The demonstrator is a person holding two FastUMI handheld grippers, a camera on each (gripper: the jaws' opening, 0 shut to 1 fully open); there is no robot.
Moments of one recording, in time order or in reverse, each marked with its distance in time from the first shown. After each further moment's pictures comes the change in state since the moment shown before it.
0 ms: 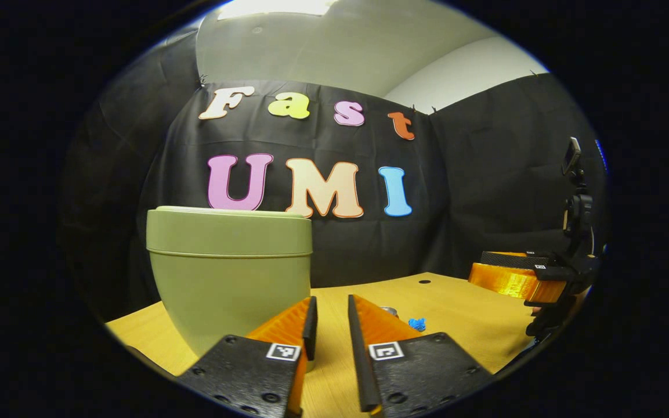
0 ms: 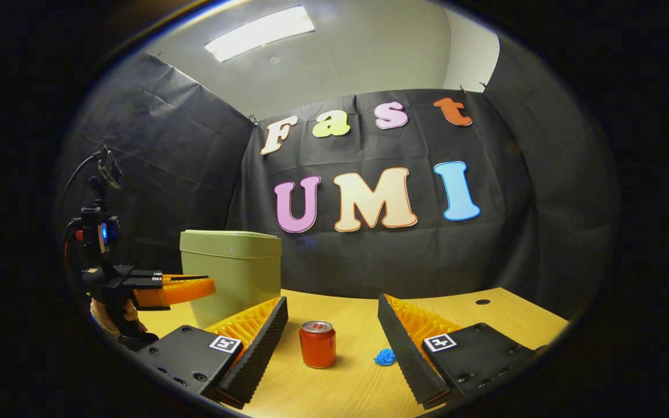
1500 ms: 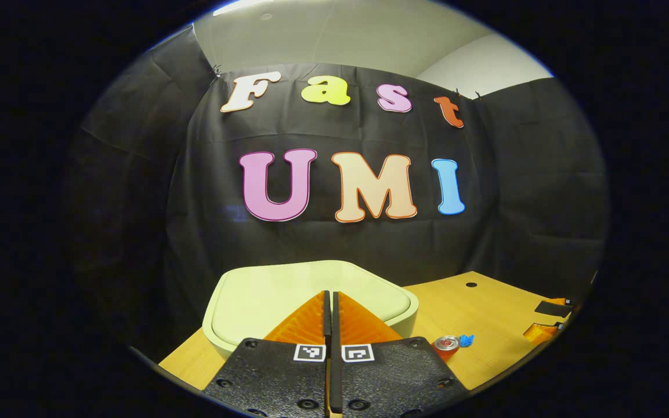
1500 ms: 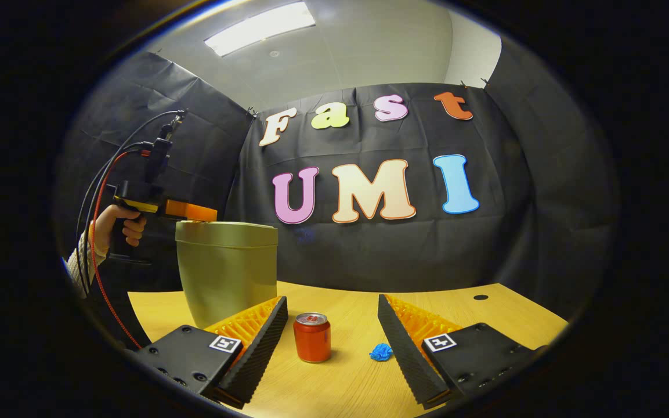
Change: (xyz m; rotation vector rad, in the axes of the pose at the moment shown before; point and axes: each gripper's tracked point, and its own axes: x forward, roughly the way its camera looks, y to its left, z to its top) left arm 0.062 0.115 0.080 0.019 0.135 0.179; right arm 0.003 -0.005 -0.014 -0.011 0.042 0.000
